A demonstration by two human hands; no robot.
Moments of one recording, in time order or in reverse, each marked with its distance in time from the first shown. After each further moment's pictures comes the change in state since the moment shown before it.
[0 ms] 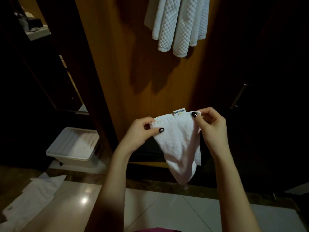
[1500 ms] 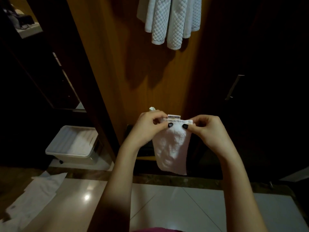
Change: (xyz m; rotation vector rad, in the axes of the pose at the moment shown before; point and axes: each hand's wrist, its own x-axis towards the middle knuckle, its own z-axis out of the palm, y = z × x) left_hand -0.005 0.024 0.027 0.258 -0.017 0.091; right_hand -0.023 -0.005 -0.022 -0.322 -0.197 0.198
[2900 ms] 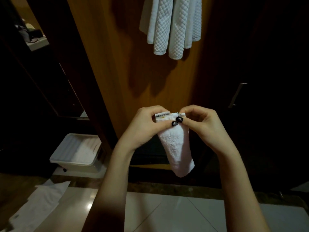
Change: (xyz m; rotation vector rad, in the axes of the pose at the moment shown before) left_hand 0.006 0.037 -0.032 -0.254 -0.021 0.096; right_hand 0.016 -0.040 0.002 0.388 -0.225 -0.315
